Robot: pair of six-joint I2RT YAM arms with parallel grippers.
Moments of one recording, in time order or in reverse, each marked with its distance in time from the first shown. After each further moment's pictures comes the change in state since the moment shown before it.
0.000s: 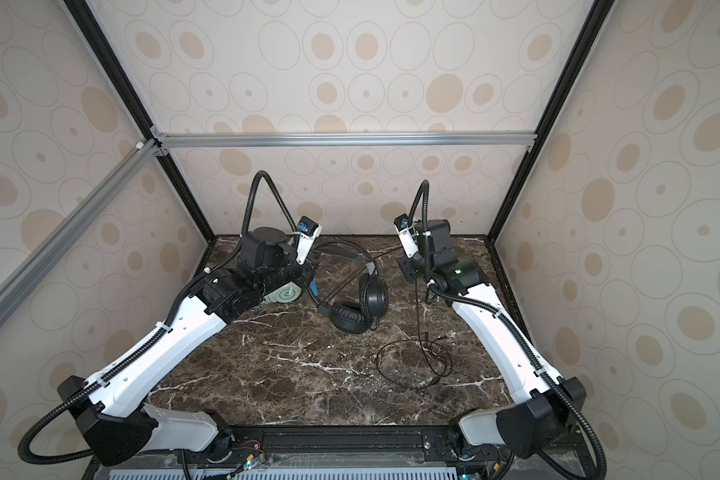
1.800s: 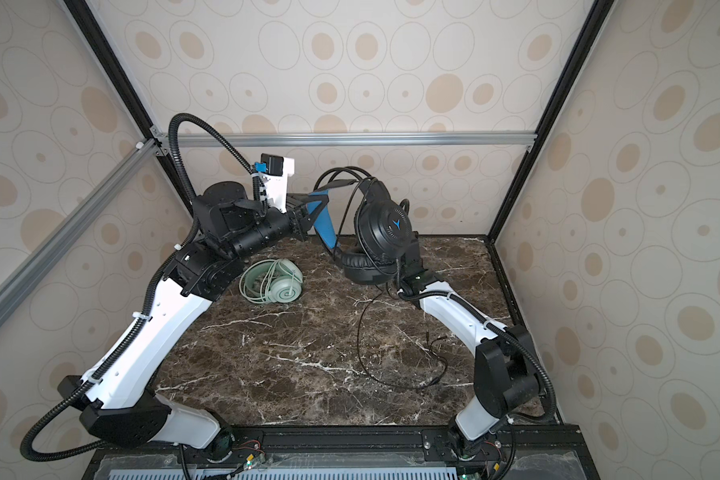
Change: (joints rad) left arm 0.063 0.100 0.360 0.174 0.303 -0.370; right arm 0.076 0.232 -0.221 0.733 -0.433 0.474
